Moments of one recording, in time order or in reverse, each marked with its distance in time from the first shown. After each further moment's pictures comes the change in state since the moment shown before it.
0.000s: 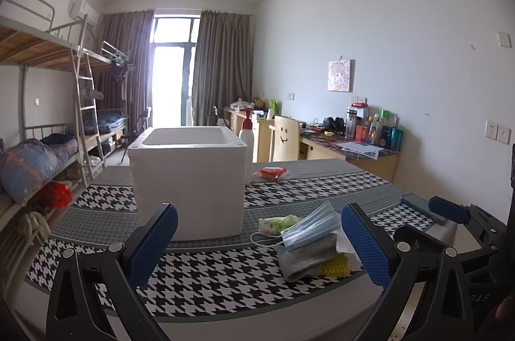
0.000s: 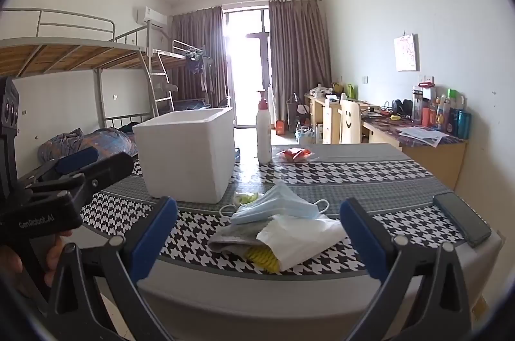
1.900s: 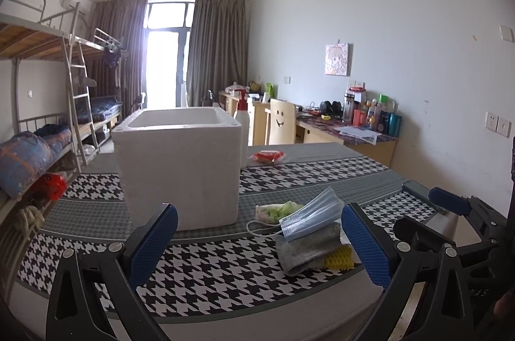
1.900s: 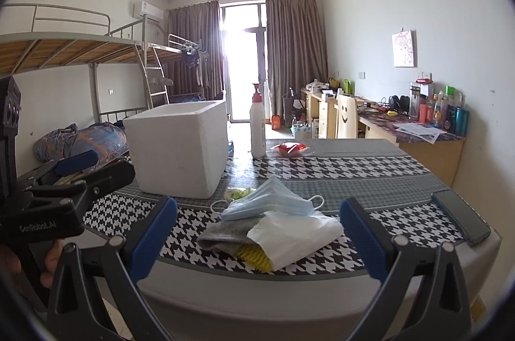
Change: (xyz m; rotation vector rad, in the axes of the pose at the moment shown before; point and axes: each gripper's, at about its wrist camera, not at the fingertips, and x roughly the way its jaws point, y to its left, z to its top) left arm 0.025 0.003 -0.003 0.005 0.085 -0.031; right arm 0.020 -0.008 -0.004 -0.003 0.036 -0.026
